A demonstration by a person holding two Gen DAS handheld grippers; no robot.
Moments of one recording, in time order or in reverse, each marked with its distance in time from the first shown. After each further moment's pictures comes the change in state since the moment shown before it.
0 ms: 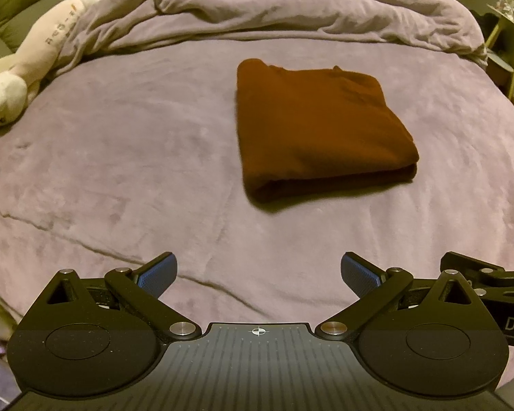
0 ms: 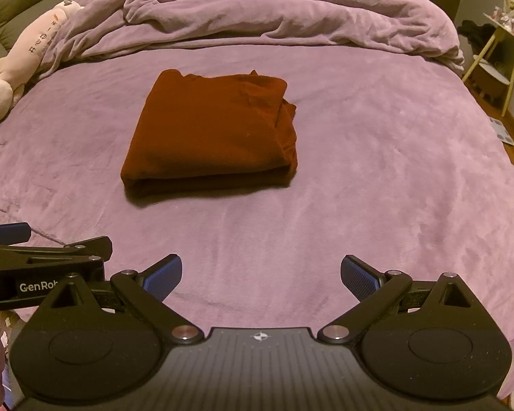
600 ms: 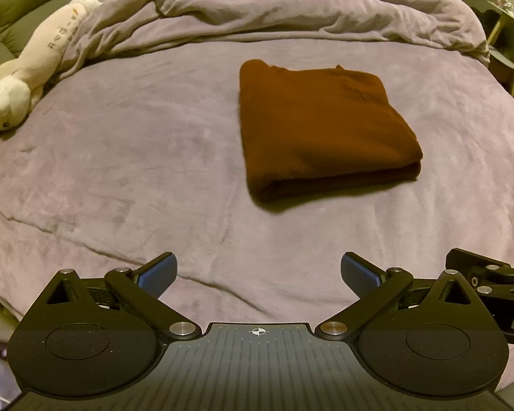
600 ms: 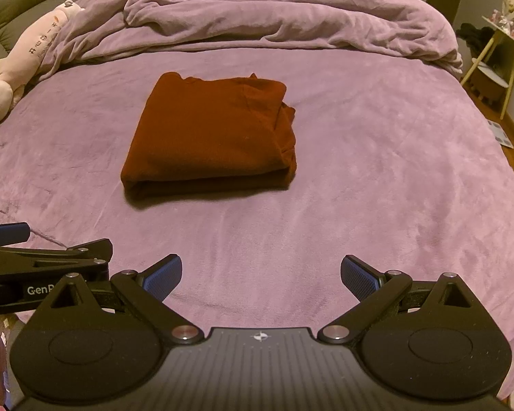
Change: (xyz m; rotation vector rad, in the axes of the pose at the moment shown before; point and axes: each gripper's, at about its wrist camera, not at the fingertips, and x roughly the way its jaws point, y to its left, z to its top) left arm 0.000 -0.005 -0.002 0.010 -0.006 0.025; right arm -0.001 0.000 0.001 -0.001 -0.010 -0.004
